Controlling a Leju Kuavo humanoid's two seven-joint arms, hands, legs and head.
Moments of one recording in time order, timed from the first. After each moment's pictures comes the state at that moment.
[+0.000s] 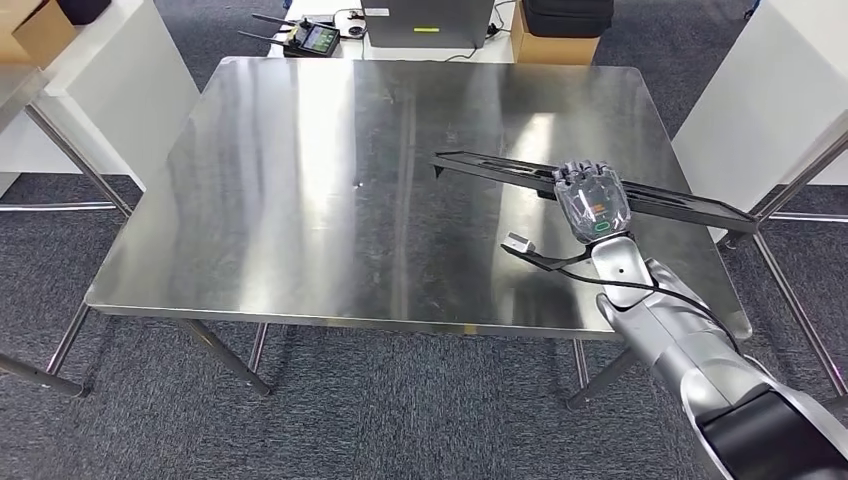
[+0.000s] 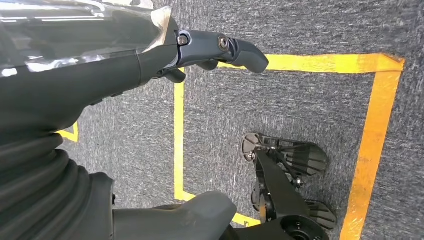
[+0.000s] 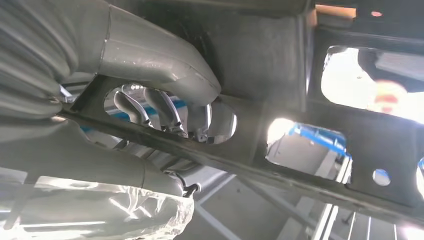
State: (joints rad) left arm -0.11 -0.14 1.21 -0.21 -1.02 0.04 -0.17; right arm -0.86 -0.32 0.75 -0.65 1.57 -0.69 0.32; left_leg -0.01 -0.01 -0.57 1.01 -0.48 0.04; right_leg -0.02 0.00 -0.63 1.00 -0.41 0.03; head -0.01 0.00
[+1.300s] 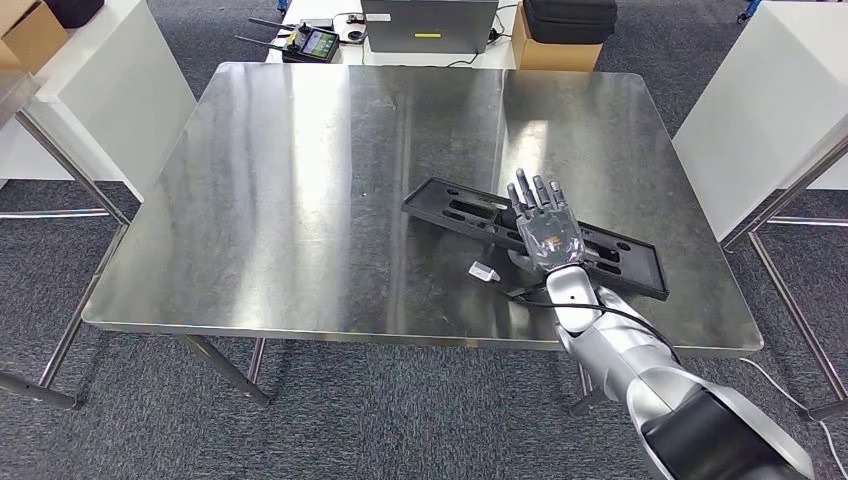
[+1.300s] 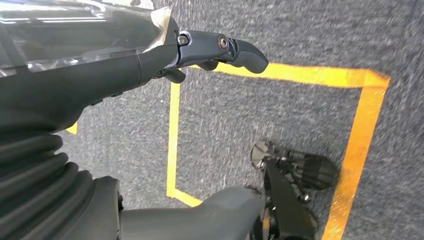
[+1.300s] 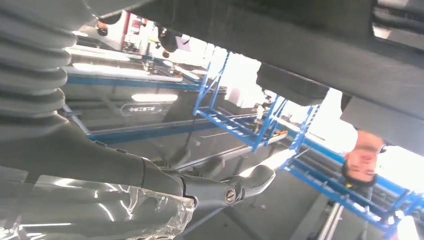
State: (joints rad) left arm -0.12 -0.14 1.25 -0.21 -1.00 0.07 -0.15; right arm -0.84 -0.14 0.80 -0.42 1.53 -0.70 0.39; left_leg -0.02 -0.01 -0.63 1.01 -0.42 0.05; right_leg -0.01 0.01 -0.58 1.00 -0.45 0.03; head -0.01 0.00
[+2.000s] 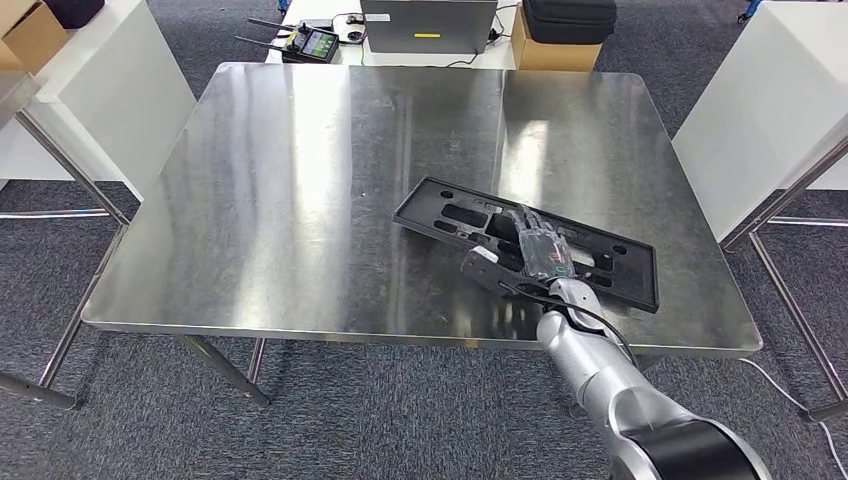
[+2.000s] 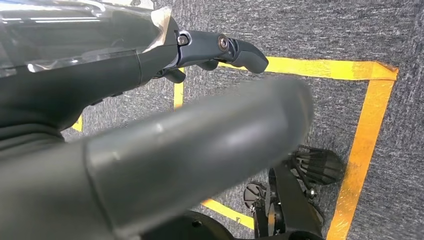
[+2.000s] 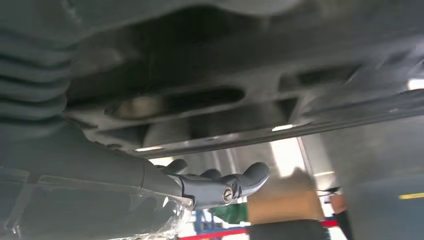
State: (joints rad) left arm -0.12 -0.14 1.25 -0.21 -1.00 0.06 -0.13; right arm -0.74 -0.01 0.22 -0.46 1.02 -0.39 -0.18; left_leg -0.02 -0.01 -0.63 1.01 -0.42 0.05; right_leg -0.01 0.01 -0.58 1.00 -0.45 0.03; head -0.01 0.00
